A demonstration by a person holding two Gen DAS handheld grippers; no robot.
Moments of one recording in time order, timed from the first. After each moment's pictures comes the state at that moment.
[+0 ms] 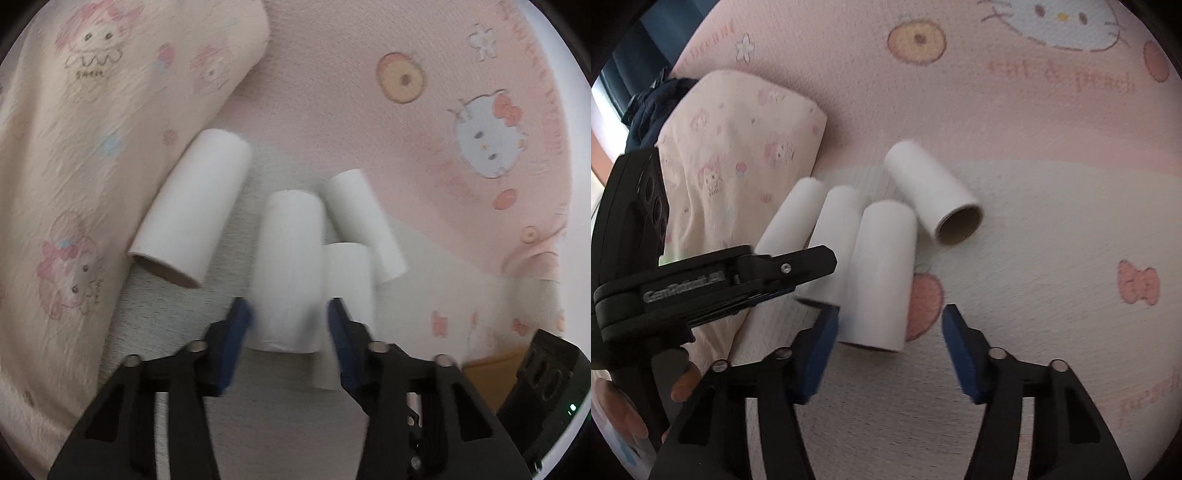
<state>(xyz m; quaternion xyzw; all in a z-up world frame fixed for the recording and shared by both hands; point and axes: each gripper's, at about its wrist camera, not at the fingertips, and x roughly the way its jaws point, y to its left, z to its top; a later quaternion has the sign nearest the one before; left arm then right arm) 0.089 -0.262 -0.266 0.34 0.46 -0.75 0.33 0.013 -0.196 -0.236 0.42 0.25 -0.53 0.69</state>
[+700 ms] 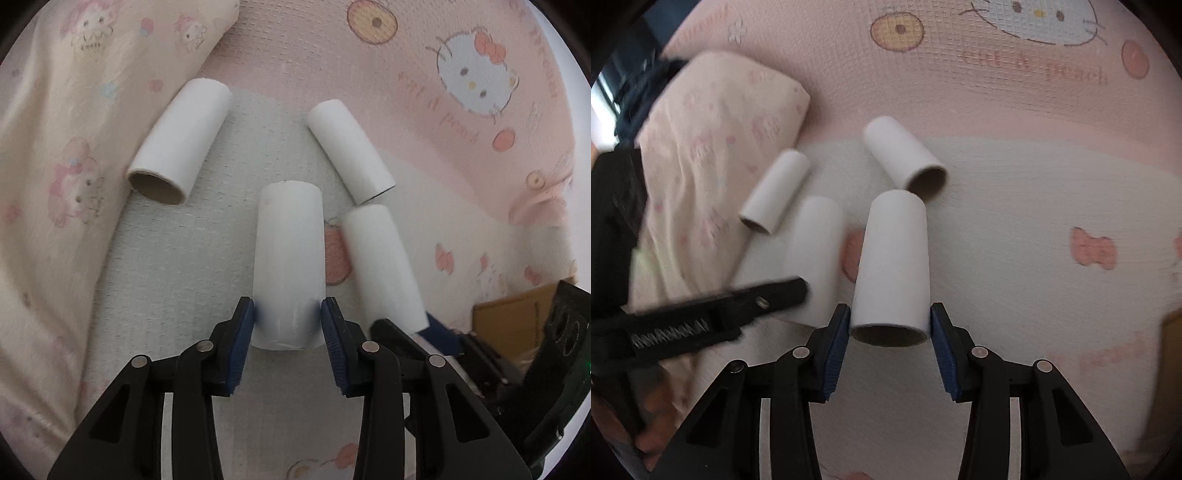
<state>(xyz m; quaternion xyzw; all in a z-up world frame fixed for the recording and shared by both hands) 0.085 -0.220 -0.254 0.43 0.42 -0.73 0.32 -0.002 -0.164 -0.222 0.39 0.34 -0.53 0.67</state>
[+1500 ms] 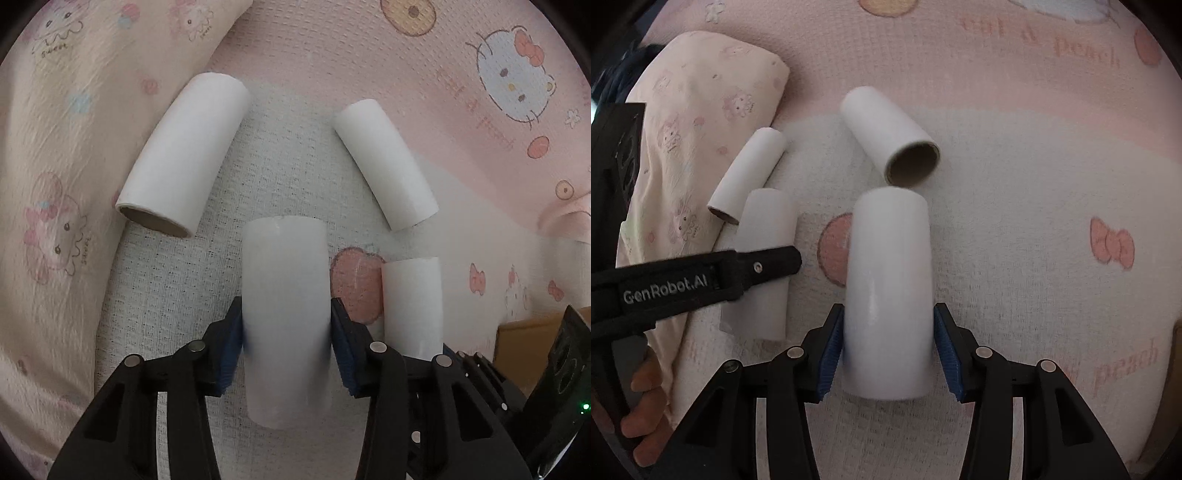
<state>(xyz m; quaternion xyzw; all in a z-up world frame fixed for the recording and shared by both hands) 0.067 -0.254 -0.275 0.44 0.44 -0.71 0.34 0.001 -0.189 -0.249 0.41 0.36 -0.52 0.66</state>
